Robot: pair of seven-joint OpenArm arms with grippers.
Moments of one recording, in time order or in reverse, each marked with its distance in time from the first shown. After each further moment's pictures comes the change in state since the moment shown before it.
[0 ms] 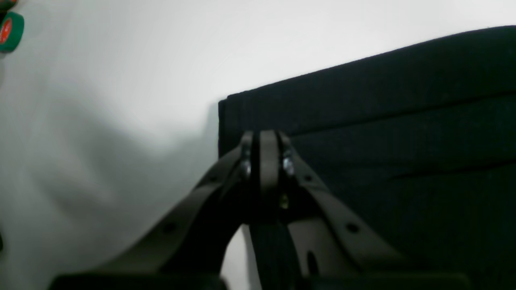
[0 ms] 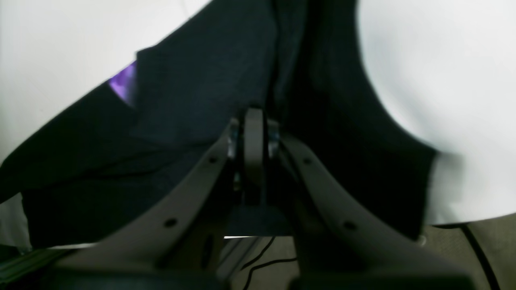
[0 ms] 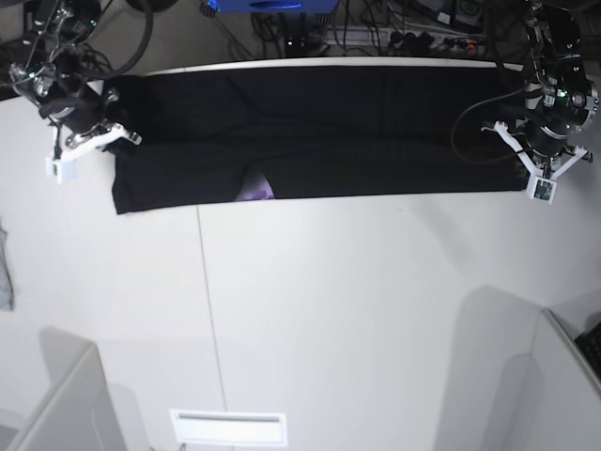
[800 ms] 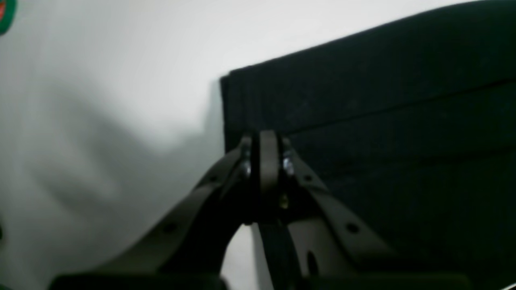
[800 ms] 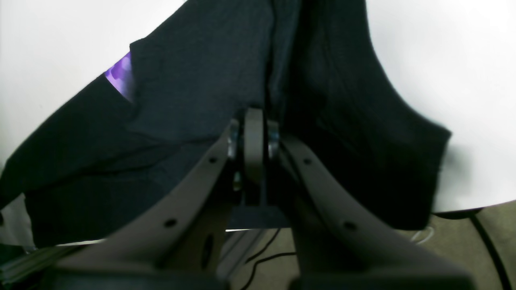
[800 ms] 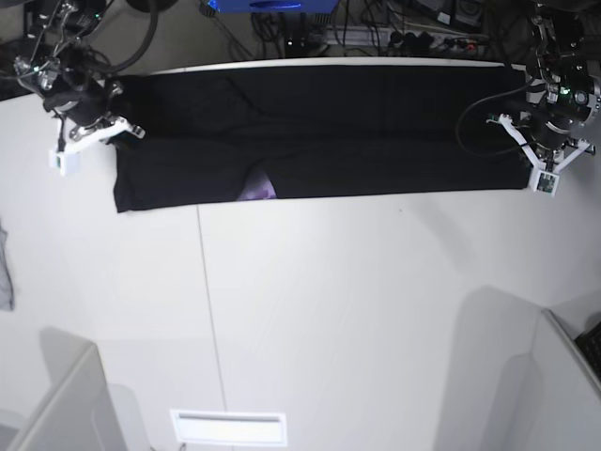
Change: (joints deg) left arm 1.4 -1.6 0.0 -2.2 0.0 0.0 -0.3; right arm -1.4 -0.9 0.2 0.0 -0.2 0.0 0.2
